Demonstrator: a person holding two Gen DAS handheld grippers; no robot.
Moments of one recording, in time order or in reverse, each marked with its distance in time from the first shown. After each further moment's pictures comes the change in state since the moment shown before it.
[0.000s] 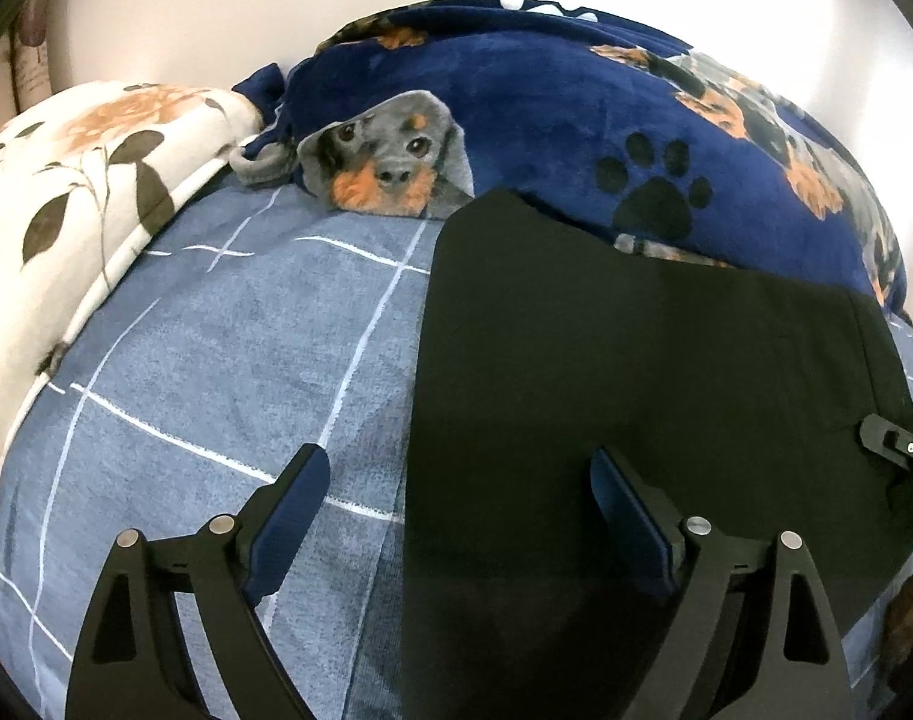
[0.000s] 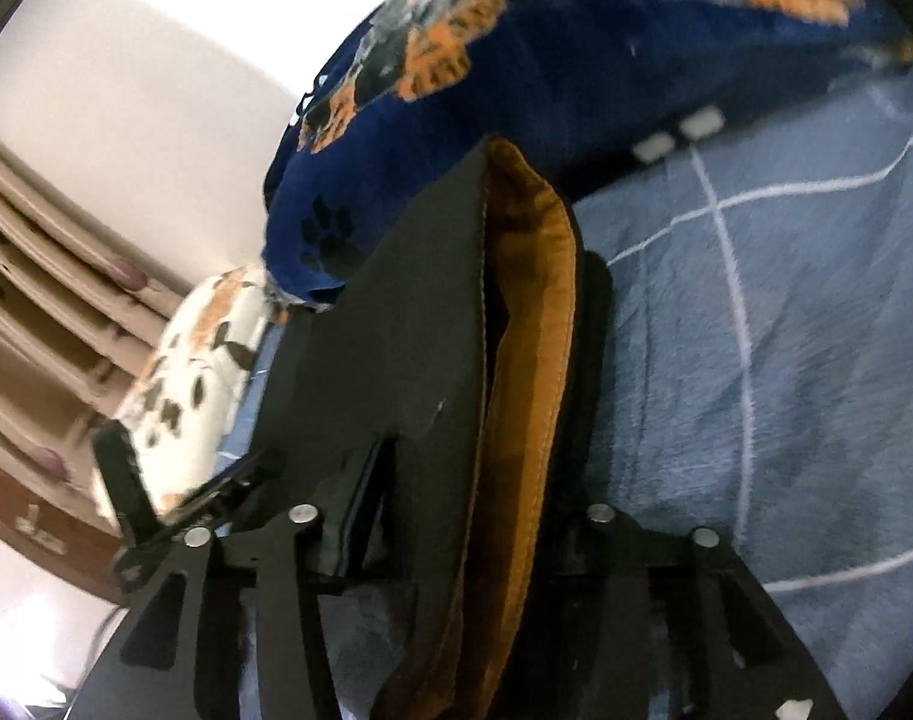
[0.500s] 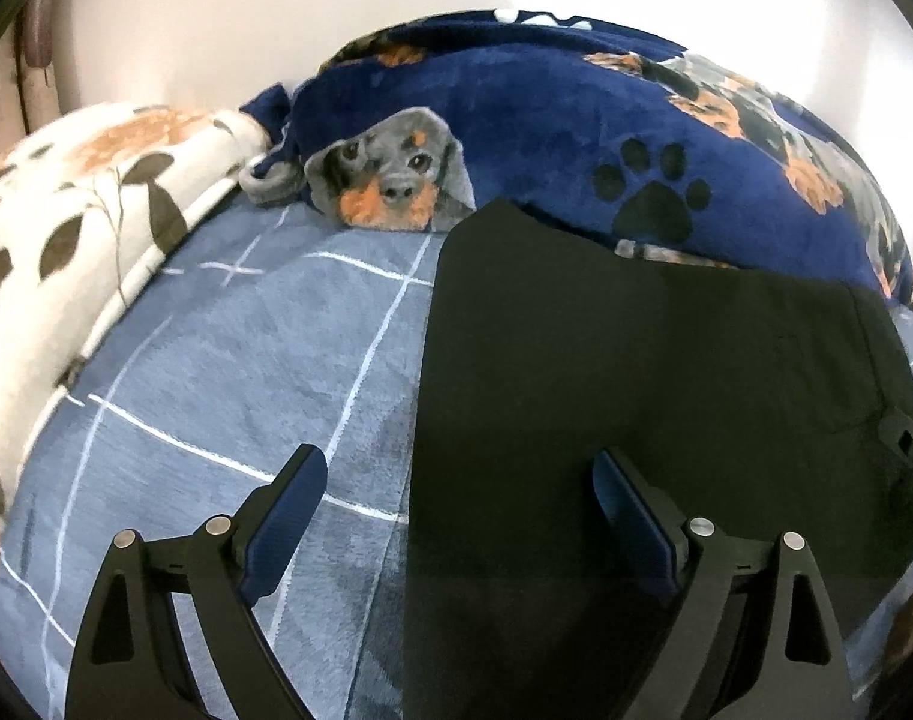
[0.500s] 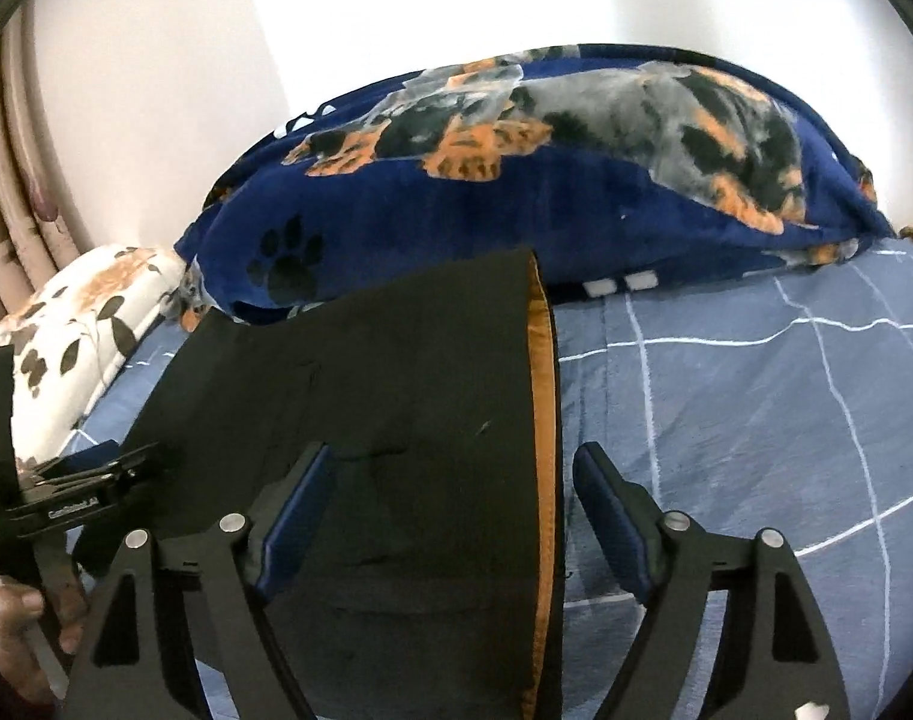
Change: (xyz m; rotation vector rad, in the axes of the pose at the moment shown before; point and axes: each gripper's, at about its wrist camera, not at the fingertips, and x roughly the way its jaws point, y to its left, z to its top) left arm -0.008 -0.007 -0.004 0.039 -0.045 0.055; right arm -0.009 0.060 -0.019 -0.270 -0.214 -0.395
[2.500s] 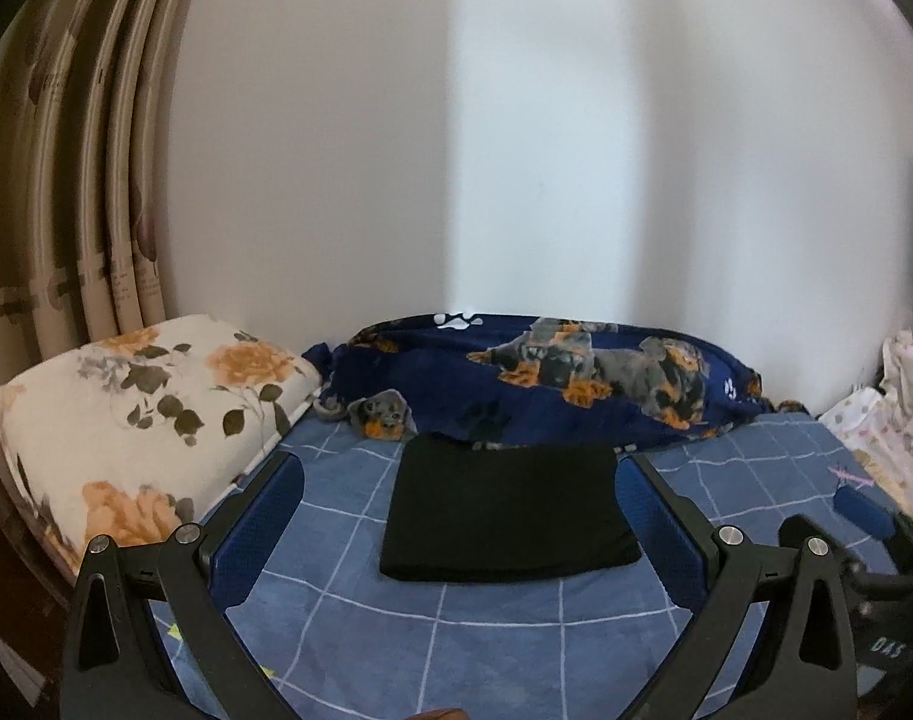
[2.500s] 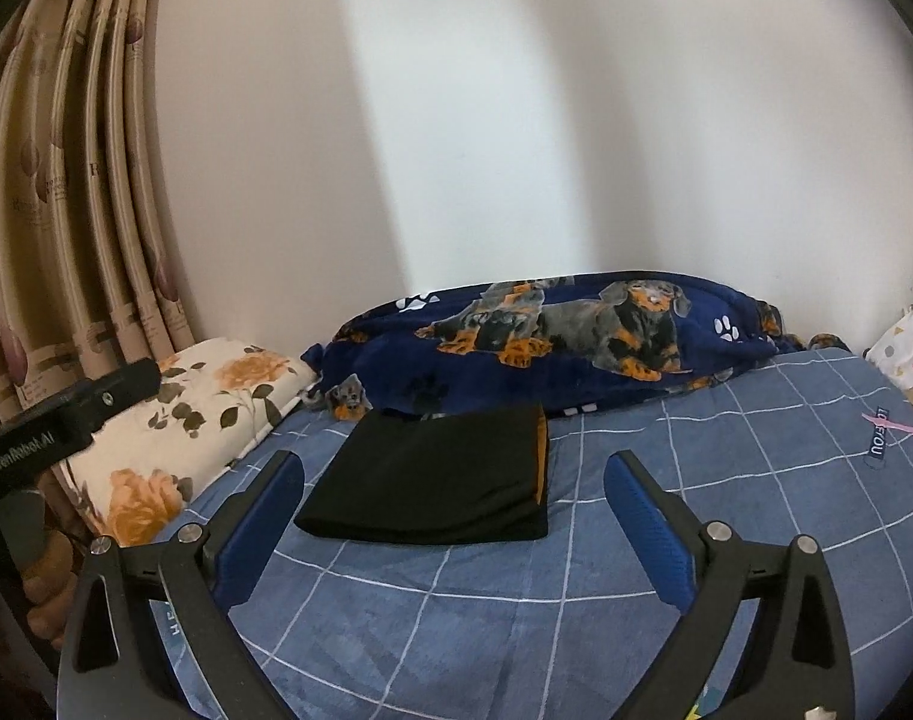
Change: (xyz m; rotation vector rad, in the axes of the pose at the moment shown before) left arm -0.372 -0.067 -0.062 0.016 -0.461 -0.020; right arm -0.312 0.034 -0.049 -0.047 -0.326 0.064
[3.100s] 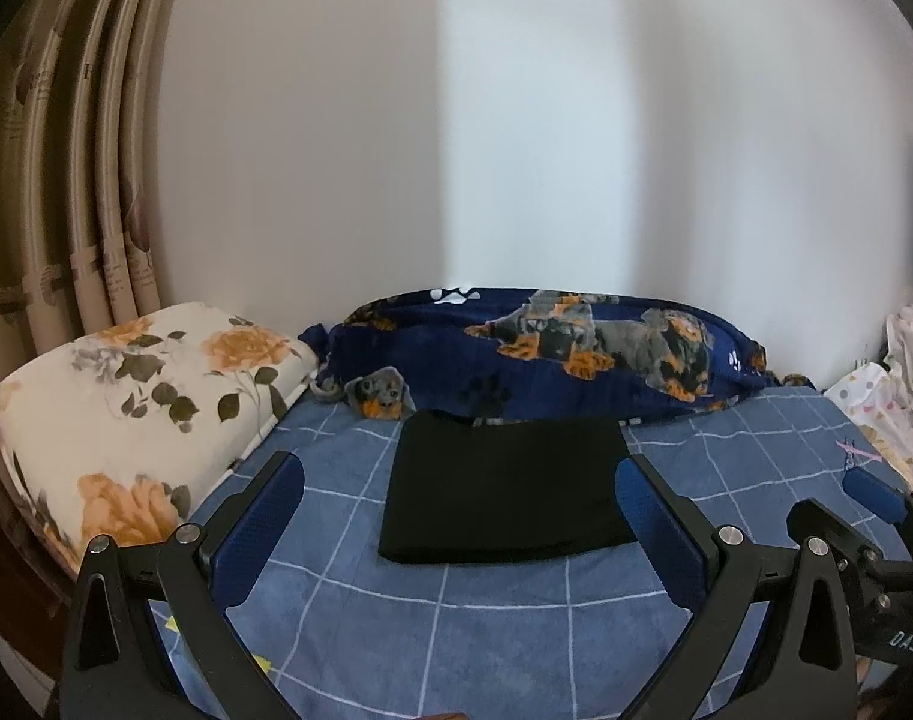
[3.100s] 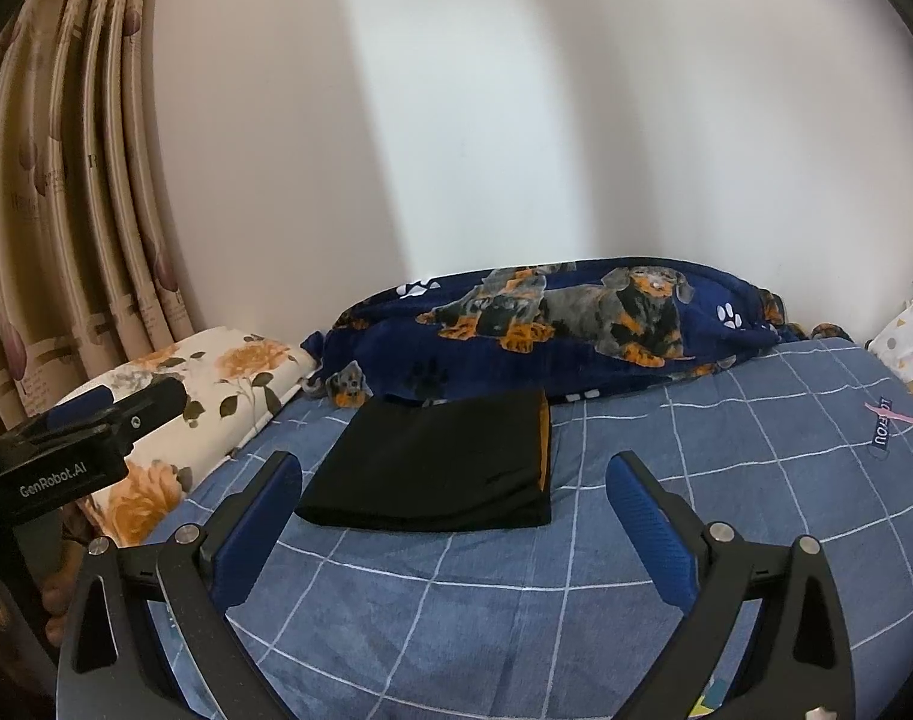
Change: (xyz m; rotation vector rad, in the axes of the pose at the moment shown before) left arm 0.016 -0.003 -0.014 0.022 0.047 0.002; right arm 0.002 0.002 -0.006 0.002 0.030 0.000
